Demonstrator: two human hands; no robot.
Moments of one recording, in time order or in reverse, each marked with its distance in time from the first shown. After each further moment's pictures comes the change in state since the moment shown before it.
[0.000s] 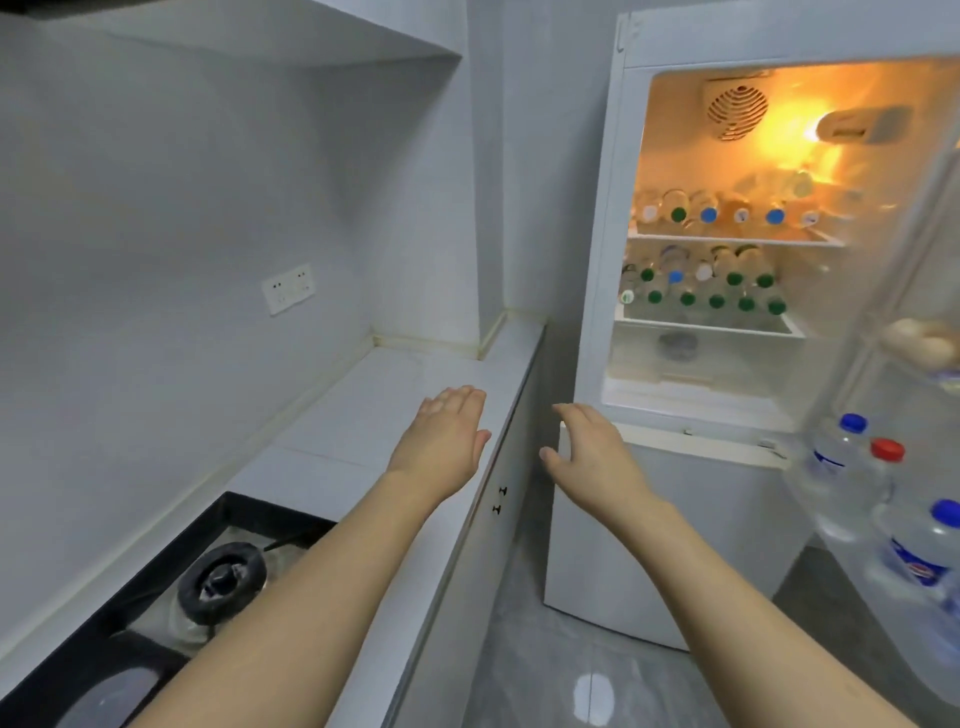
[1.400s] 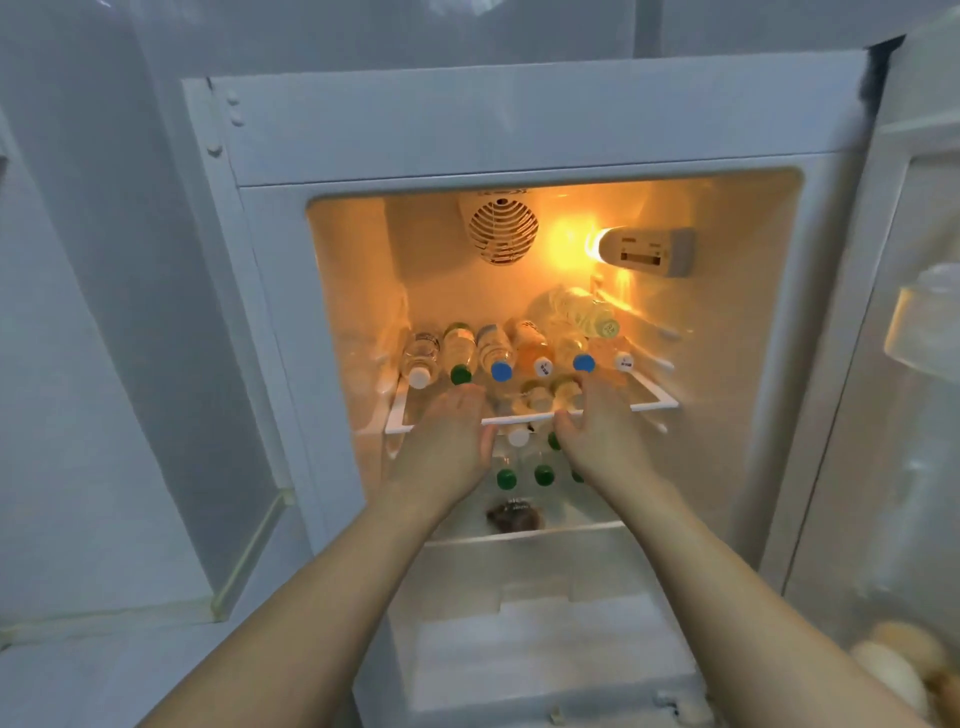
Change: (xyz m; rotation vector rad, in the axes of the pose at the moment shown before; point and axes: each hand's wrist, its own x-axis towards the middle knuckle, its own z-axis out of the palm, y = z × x) left_hand 0.567 0.212 0.067 -0.255 0.215 0.345; right_hand 0.391 0.338 -0.225 0.072 0.550 0.305
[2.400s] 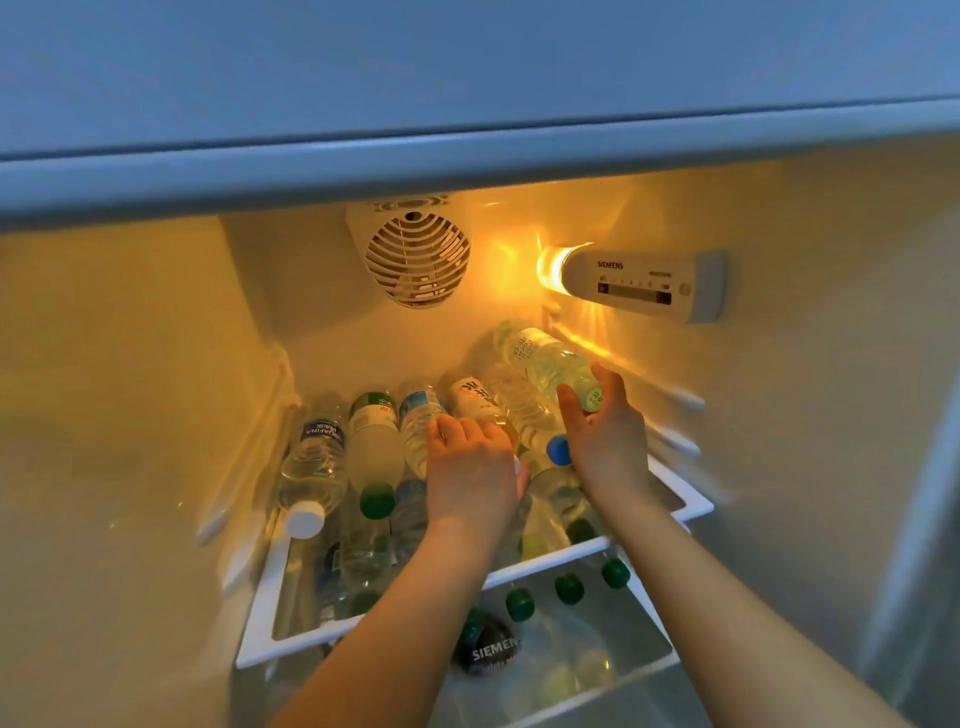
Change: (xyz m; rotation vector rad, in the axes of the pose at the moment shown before) left_hand 0.191 -0.001 0.137 0.472 -0.061 0.047; right_hand 0.188 0.088 0.053 0.183 0.387 0.172
